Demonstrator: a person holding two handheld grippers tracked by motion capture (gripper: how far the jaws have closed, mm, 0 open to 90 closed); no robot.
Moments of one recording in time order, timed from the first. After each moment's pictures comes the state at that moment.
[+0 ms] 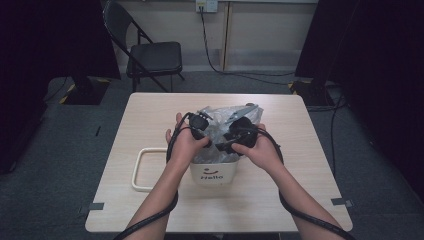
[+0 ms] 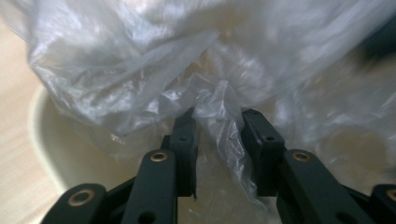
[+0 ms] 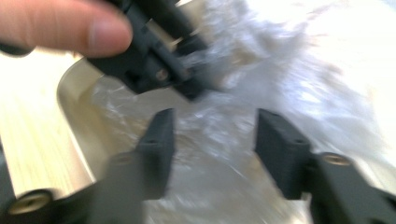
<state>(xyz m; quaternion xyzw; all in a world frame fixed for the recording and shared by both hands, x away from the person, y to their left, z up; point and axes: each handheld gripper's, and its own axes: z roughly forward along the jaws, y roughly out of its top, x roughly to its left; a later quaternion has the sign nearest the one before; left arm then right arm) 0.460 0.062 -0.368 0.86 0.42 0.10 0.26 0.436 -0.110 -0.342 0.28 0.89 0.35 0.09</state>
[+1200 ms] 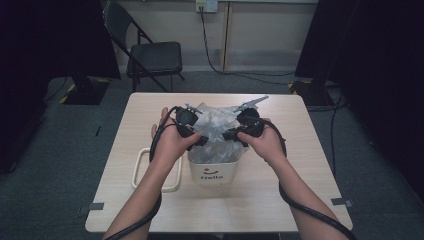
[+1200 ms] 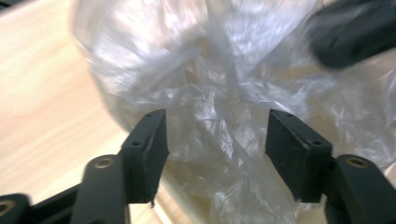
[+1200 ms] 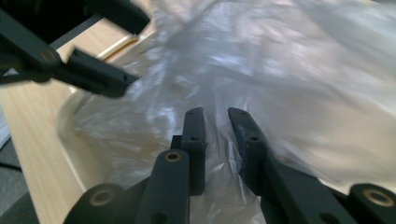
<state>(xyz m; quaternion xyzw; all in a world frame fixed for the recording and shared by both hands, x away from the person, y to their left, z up) 0.433 0.094 -0.320 0.85 0.41 0.13 0.31 0.452 -0.126 -0.330 0.34 0.86 0.37 0.06</state>
